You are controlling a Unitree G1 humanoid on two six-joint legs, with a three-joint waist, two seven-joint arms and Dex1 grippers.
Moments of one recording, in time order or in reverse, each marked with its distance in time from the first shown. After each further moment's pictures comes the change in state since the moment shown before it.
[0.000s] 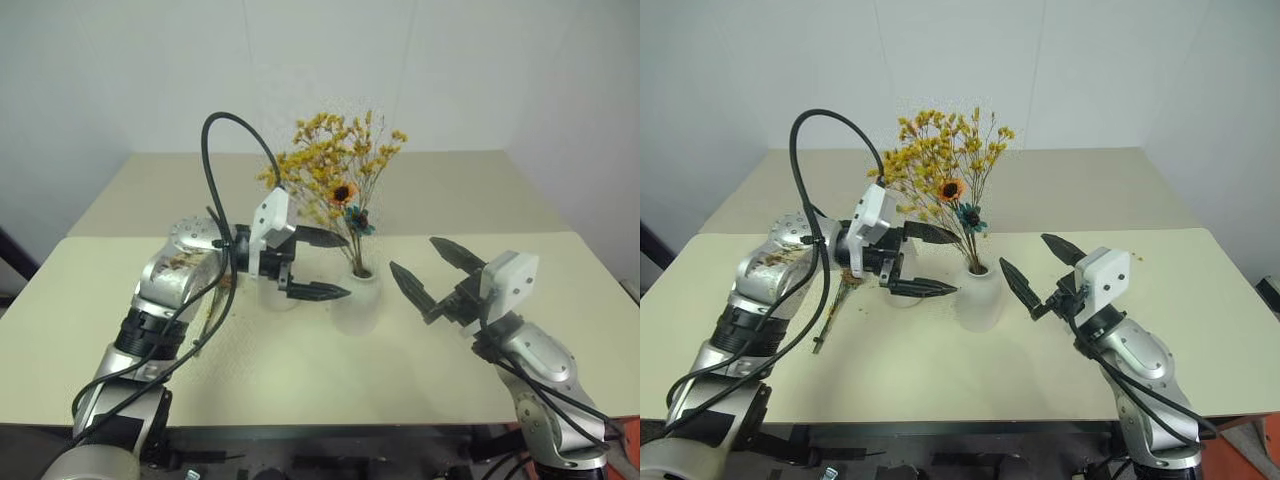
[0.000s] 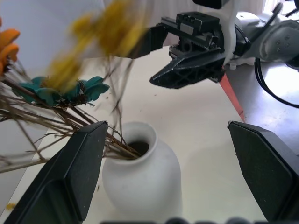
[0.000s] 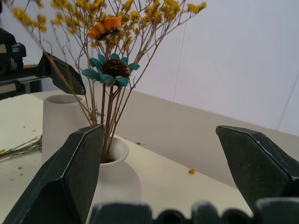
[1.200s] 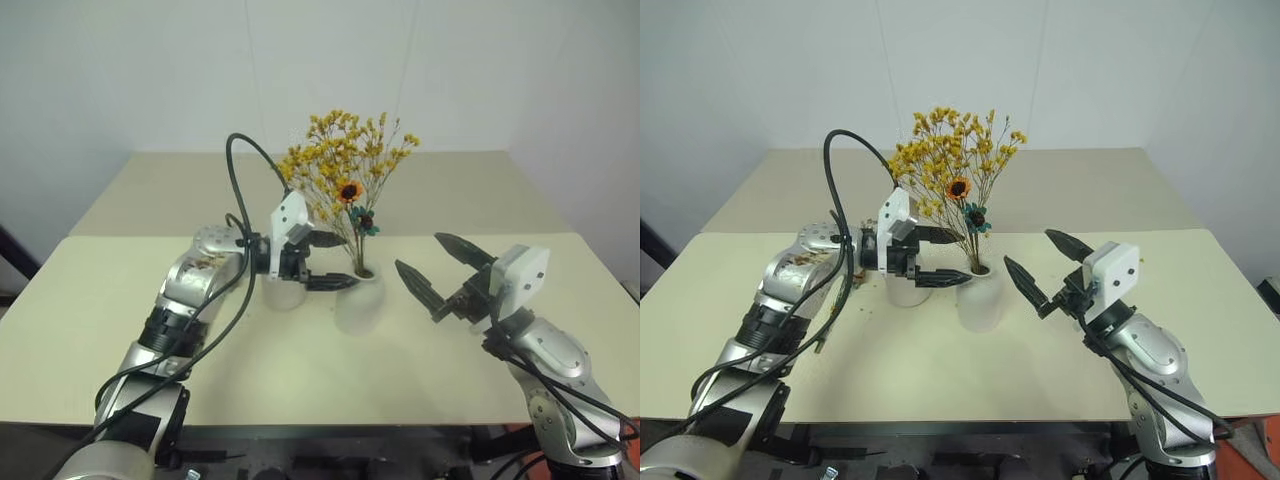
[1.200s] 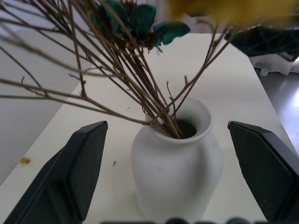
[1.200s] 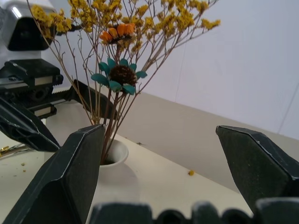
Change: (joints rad) left arm -0.051 -0.138 -0.050 0.124 0.081 0.055 0.157; right arm 0.009 -0.033 -0.021 -0.021 0.035 0.026 -0.004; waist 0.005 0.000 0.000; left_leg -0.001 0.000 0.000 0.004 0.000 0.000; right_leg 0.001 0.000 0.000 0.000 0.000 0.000
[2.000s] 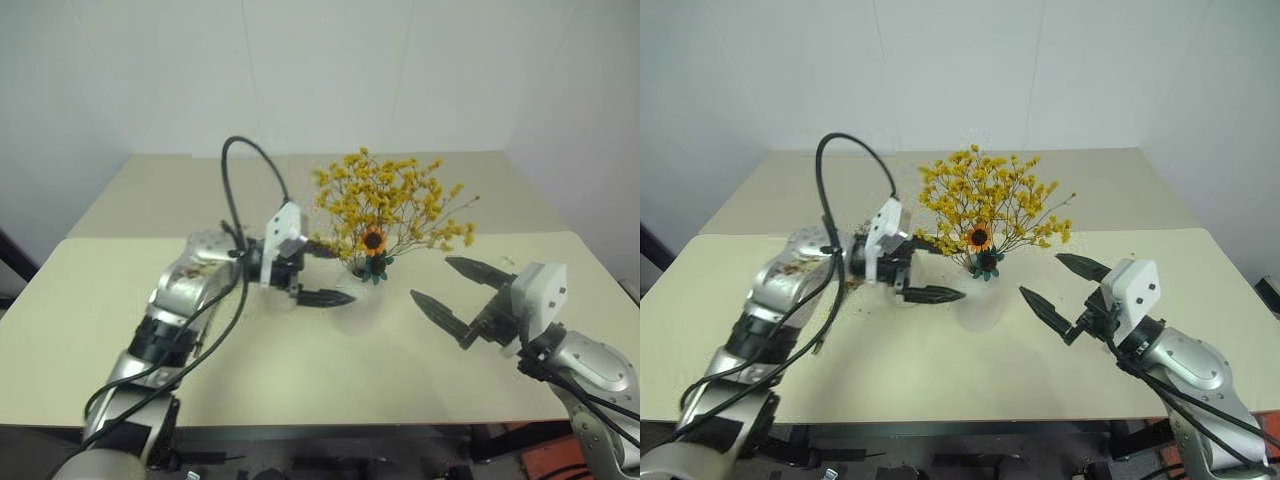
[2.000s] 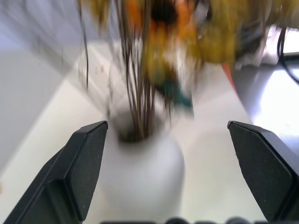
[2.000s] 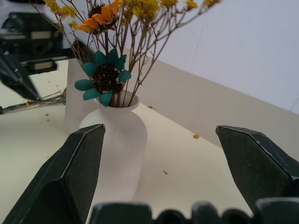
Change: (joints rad) left arm 0.132 0.131 0.012 -0.108 -0.016 -0.006 -0.101; right arm 0.120 -0.182 -0.107 -0.029 0.104 0.051 0.160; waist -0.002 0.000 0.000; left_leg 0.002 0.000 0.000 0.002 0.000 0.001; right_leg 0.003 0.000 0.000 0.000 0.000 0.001
